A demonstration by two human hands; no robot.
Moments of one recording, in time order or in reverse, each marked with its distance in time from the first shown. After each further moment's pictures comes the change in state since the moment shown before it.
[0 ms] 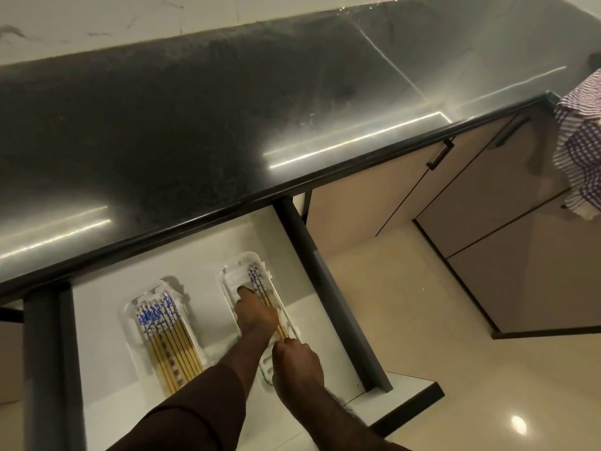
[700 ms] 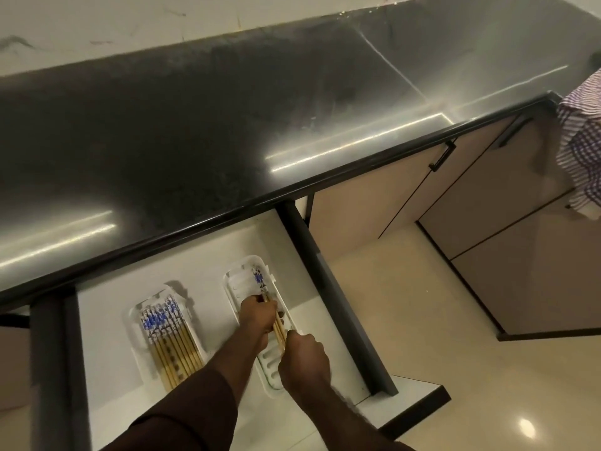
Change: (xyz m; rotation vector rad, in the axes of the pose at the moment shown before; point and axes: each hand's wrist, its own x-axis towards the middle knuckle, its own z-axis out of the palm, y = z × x) left_hand 0.011 -0.003 -0.003 -0.606 -0.249 -0.210; right_hand 0.015 0.002 -0.001 0.033 0.086 0.129
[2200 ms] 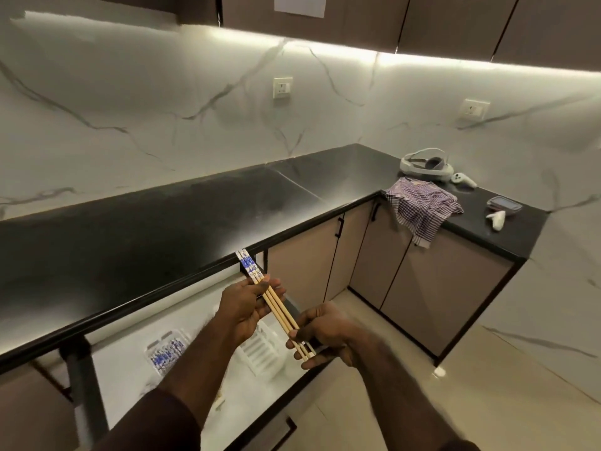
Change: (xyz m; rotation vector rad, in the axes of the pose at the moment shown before) left_hand -0.284 0.055 -0.123 -0.311 -0.673 0.343; right_hand -0.283 -0.037 -0.145 0.826 -0.011 0.009
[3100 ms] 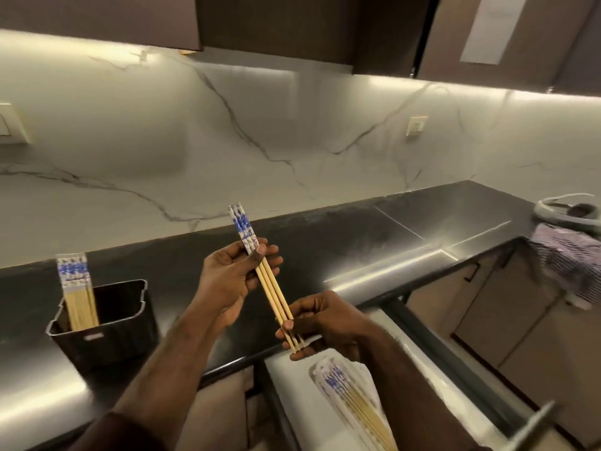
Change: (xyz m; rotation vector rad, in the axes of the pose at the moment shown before) left_hand -0.095 0.281 -0.335 0.011 -0.007 0.493; right_hand 0.063 -0.184 0.366 -0.057 -0.414 -0.305
